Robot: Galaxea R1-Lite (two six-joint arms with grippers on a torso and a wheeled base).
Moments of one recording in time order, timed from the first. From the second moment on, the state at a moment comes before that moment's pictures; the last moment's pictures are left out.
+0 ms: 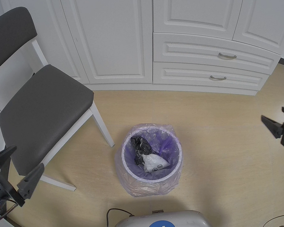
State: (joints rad) left arm -0.28 0.82 -0.35 -0.42 -0.09 0.14; right arm 0.37 1.01 -0.48 -0.46 -0.29 -0.05
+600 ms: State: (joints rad) left arm -0.05 0.30 -0.25 -0.33 -0.01 0.18; right arm 0.08 0.16 -0.27 -0.30 -0.19 -0.02
